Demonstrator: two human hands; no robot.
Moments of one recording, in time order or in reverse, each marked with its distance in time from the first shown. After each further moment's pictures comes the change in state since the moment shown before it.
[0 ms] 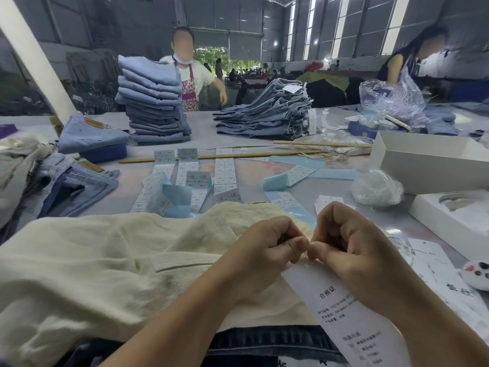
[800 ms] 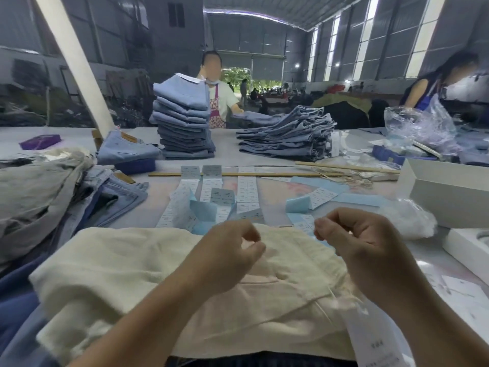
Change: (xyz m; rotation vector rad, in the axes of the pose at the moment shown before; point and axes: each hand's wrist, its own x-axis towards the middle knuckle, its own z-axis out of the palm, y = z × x) left_hand -0.024 0.002 -0.080 0.557 0.325 -0.179; right_hand 0.040 -0.046 0.018 -0.064 0.179 -0.046
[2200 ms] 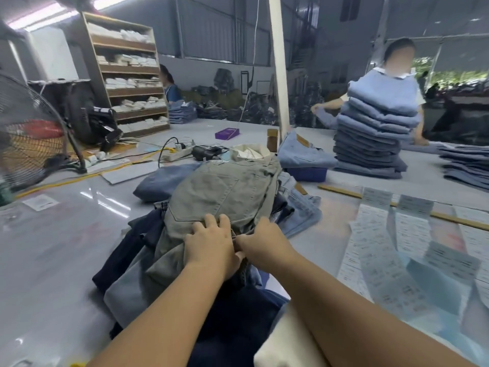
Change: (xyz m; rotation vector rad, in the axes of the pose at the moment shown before) left_hand -0.019 -0.303 -0.223 0.943 0.213 -0.907; right_hand 0.109 -0.144 0.493 -0.069 -0.882 0.085
